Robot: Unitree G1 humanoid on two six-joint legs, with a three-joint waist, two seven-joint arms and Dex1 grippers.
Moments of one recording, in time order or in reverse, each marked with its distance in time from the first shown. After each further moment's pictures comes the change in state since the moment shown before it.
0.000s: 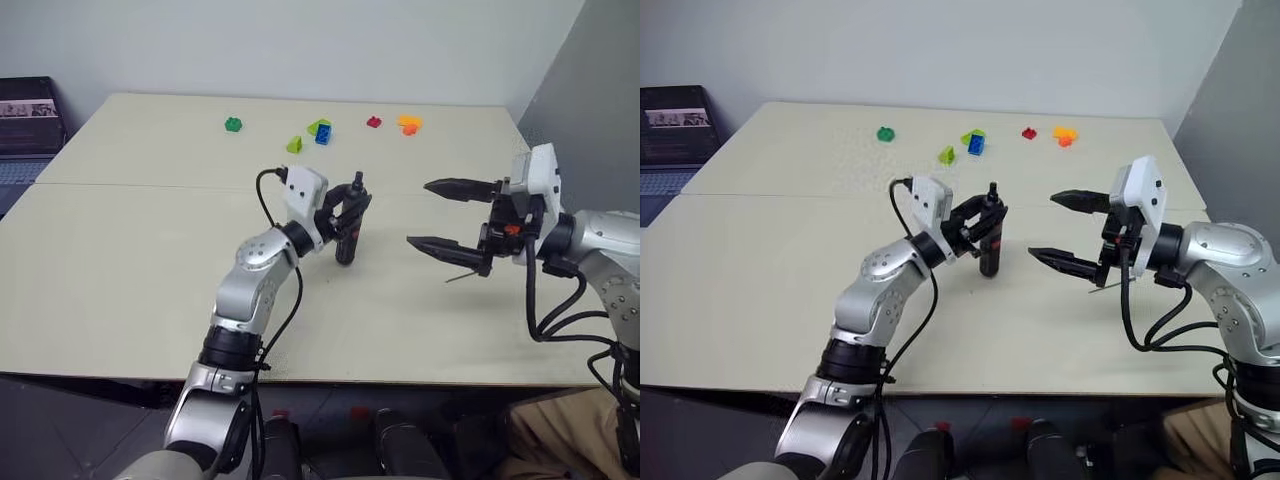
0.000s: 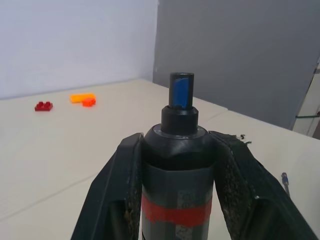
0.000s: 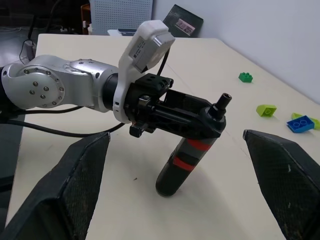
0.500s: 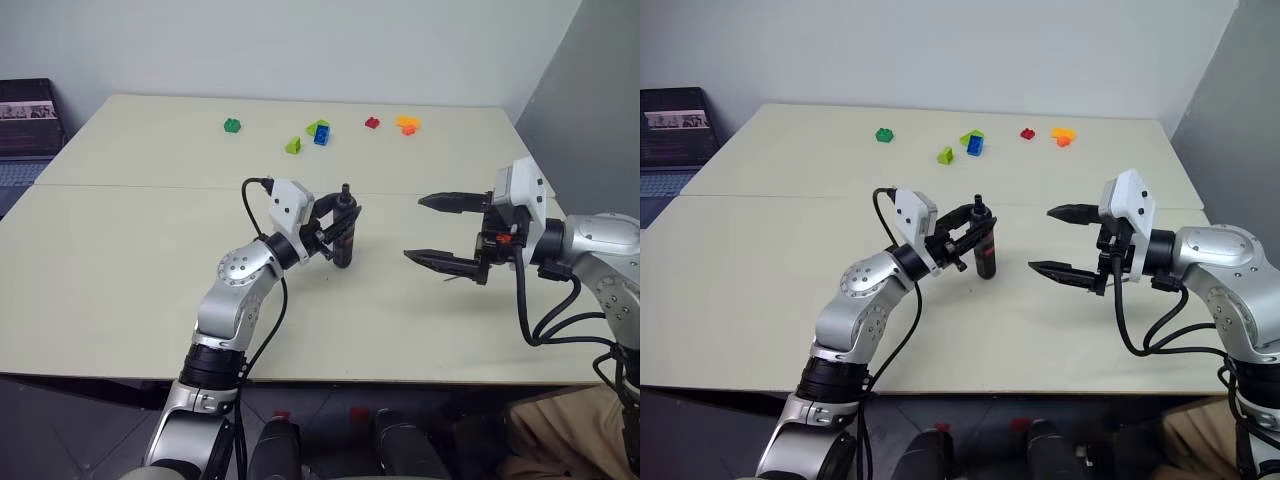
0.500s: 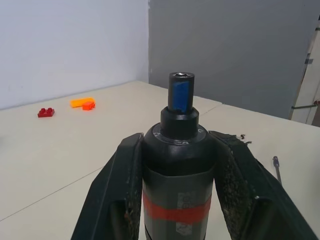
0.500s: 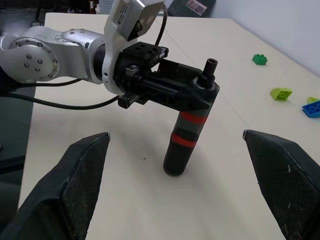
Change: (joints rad) left arm 0.089 0.077 -0.001 -0.105 -0.004 -0.025 -0.041; right arm -0.002 -0.041 0.044 0.035 -0.043 -0.012 0.064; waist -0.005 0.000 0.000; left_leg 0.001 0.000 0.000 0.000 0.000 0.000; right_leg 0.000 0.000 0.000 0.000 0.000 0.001
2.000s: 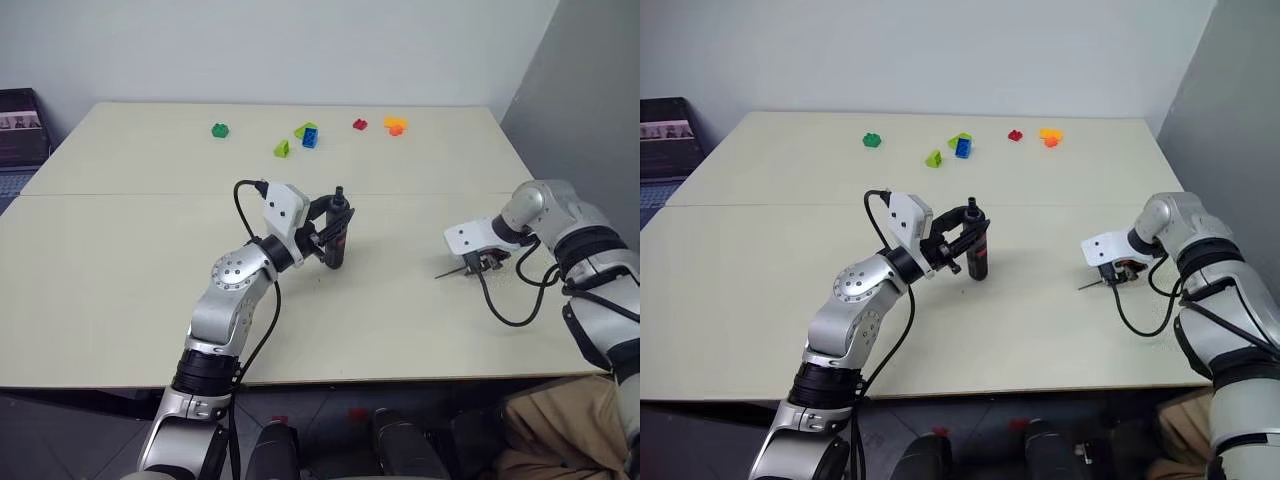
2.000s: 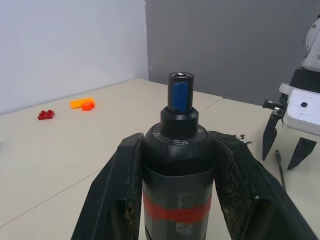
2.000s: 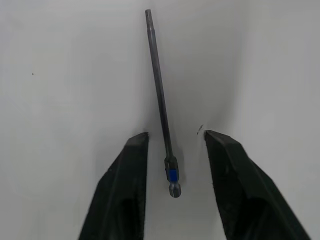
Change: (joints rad) left arm 0.019 0.020 -0.001 -0.021 0.024 -0.001 0.027; right arm -0.696 0.164 0.646 1.582 -1.118 -1.074 0.319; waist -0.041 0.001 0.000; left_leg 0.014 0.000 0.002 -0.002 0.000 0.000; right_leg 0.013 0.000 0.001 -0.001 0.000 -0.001
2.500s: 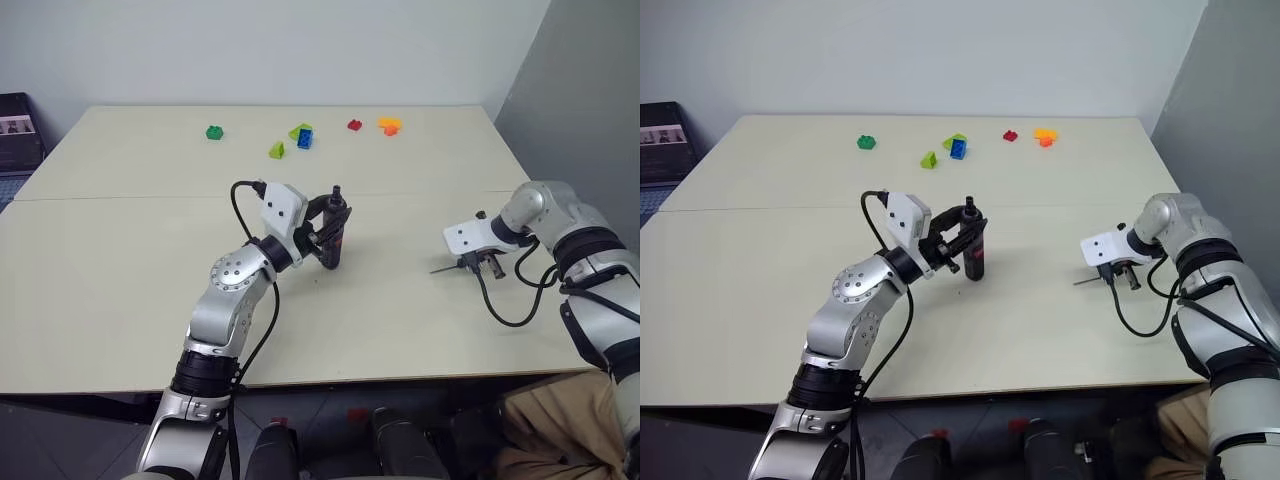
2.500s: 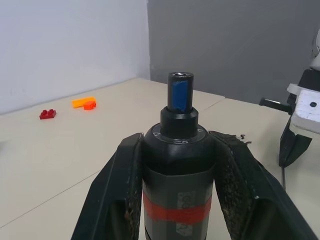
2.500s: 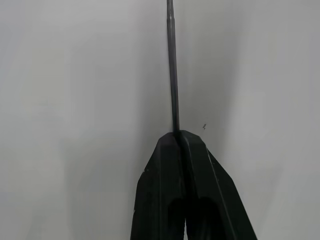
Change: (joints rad) left arm 0.005 0.000 0.009 -0.023 -0.006 0.029 0.048; right arm 0.002 0.003 -0.076 0.007 0.045 -0.011 0.033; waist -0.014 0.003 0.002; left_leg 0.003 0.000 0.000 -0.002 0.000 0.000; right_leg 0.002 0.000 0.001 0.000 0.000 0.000
